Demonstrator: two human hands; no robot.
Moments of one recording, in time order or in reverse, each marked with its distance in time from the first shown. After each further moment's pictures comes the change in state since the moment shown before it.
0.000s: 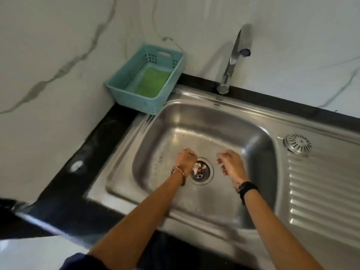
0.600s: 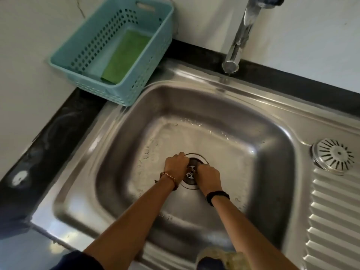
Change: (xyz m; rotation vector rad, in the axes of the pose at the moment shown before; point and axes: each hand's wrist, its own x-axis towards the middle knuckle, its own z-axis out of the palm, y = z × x) left_hand 0.100 -0.062 0.056 1.146 -0.154 0.261; right_hand 0.108 0.110 0.057 -1.105 -0.220 -0.302
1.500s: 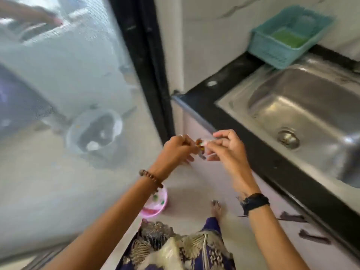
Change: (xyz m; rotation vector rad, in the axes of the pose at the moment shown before) left_hand -0.474 -0.153 -0.002 -1.376 0.396 -0.391; right_hand -0.341 -0.273 -0.029 1.246 -0.171 -0.312
